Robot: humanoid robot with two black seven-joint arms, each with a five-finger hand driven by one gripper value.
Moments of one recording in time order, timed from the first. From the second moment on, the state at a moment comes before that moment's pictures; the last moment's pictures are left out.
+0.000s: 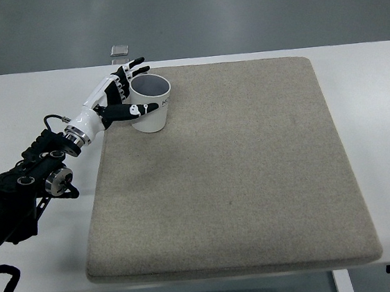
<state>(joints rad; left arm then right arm) -0.76 0.20 -0.65 -0.53 0.71 -0.28 -0.61 0.03 0.00 -0.05 0.19 0.00 -0.01 -0.12</state>
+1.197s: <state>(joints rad) -0.92 0.21 -0.66 -0.47 0.26 -0.31 -0.61 0.03 0.00 -0.05 0.19 0.00 -0.01 -0.11</state>
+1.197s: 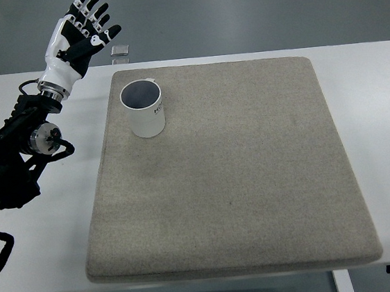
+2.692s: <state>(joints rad) -1.07 0.11 -0.75 -0.27 -0.32 -0.12 0.04 0.03 0.00 -0.05 0.19 0.00 -0.01 -0.11</state>
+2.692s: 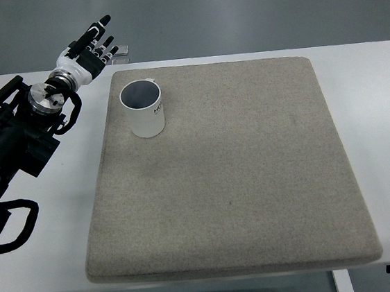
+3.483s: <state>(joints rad) -1.03 0.10 -0.75 -0.28 -0.31 -0.18 0.02 0.03 0.00 -0.05 0.19 0.00 -0.01 -0.11</state>
